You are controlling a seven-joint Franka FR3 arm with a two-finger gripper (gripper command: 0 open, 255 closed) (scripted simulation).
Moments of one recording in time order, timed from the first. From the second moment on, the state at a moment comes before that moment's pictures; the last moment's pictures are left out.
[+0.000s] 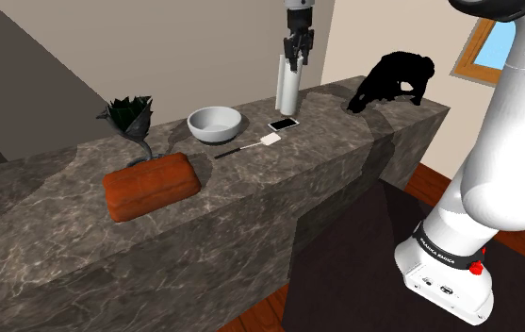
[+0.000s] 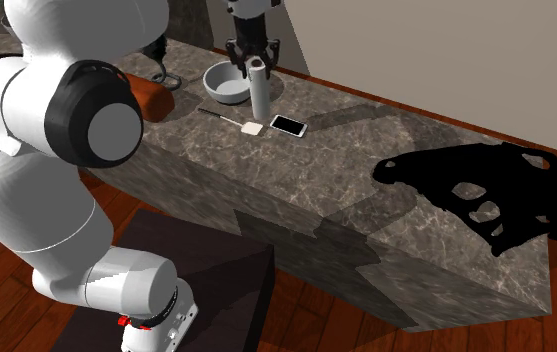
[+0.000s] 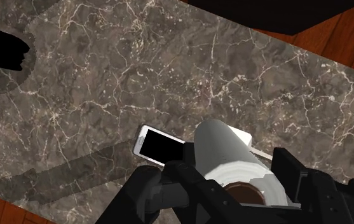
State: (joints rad) arm 0.13 0.20 -0.29 -1.54 -0.03 1.67 -0.31
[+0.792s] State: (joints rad) arm 0.13 0.21 -0.29 -1.69 -0.03 1.83 -0.31
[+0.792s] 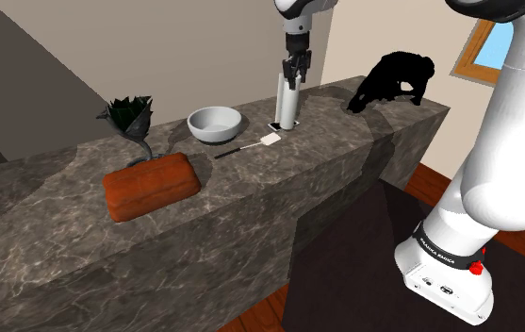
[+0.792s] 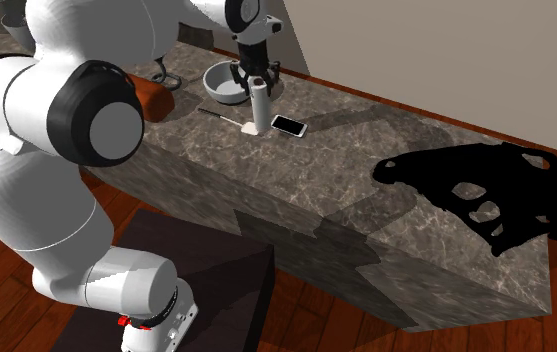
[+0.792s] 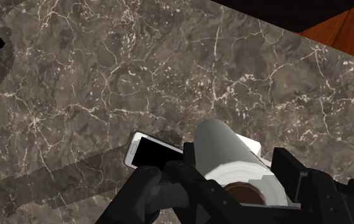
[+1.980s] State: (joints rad) arm 0.13 0.24 -0.29 -1.78 -0.02 1.94 -0.30
